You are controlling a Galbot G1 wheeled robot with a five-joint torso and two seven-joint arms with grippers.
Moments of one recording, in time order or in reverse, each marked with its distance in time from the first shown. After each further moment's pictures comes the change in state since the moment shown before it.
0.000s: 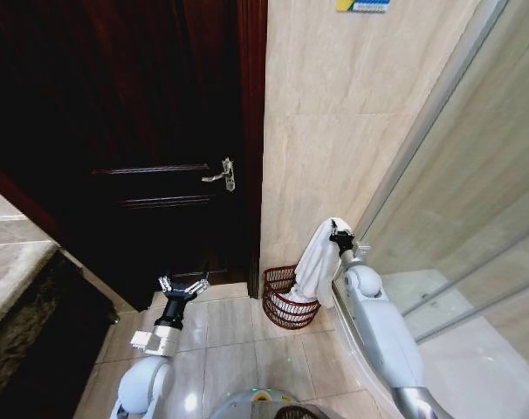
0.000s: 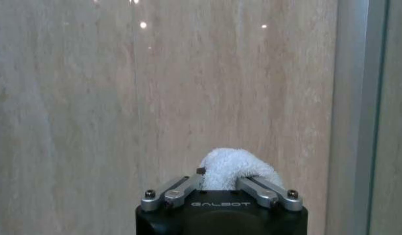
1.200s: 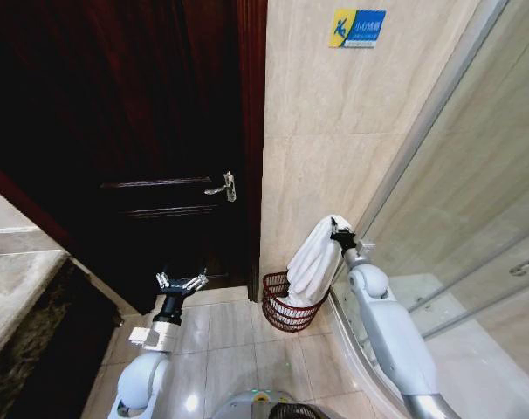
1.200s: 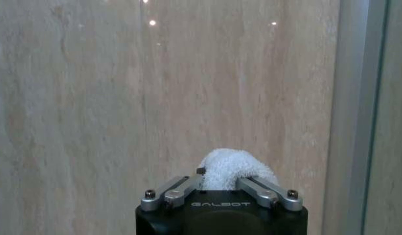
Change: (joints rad) left arm -0.025 -0.001 -0.012 -0.018 -0.009 0.018 -0.017; right arm -0.051 -0.062 -0.013 0.073 0.048 -0.040 -0.007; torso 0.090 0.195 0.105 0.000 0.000
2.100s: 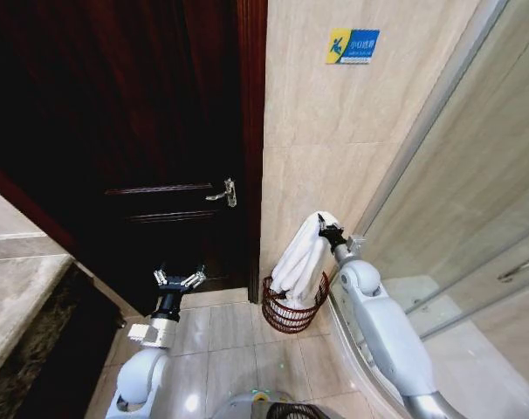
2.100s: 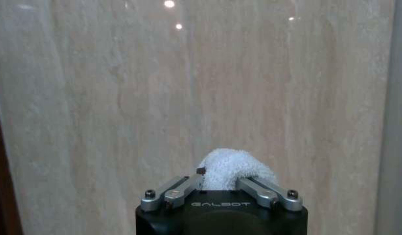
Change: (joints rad) left arm -0.028 0.026 -0.013 0.017 -0.009 -0.009 -0.008; right arm 0.019 -0.013 -0.082 0.085 0.059 -0.068 0.039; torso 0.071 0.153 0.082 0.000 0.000
